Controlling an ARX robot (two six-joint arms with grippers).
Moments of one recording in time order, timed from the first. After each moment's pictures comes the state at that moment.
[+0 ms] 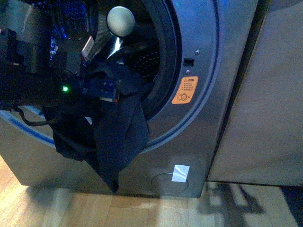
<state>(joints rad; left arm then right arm) -0.17 2.07 1.07 0.55 0.05 0.14 0.00 0.00 0.01 0.00 0.00 0.00</state>
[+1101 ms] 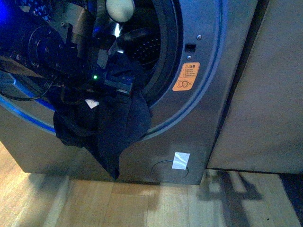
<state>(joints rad) -0.19 2.32 1.47 0.24 -0.03 0.15 0.00 0.00 0.01 0.00 0.00 0.00</state>
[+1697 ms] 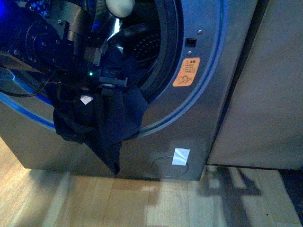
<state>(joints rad) -0.17 2.34 1.48 0.19 -0.07 0.05 0.00 0.00 0.01 0.00 0.00 0.00</state>
